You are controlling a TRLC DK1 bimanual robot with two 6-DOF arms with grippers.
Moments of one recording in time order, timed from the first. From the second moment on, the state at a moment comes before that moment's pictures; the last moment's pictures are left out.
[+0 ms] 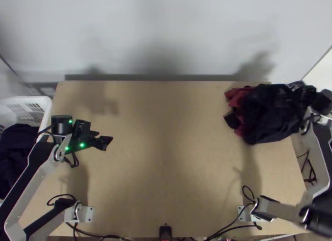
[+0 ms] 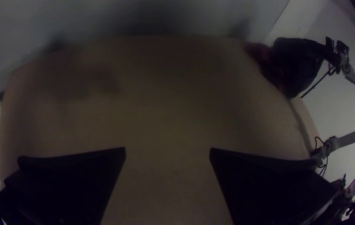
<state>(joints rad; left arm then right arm) -0.07 1.06 0.83 -0.60 0.35 0.10 -0.39 1.35 1.05 0.01 -0.22 -0.29</state>
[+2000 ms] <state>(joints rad) -0.24 0.09 0.10 -0.17 -0.15 0.38 0.28 0.27 0.13 0.18 0.43 -0.42</state>
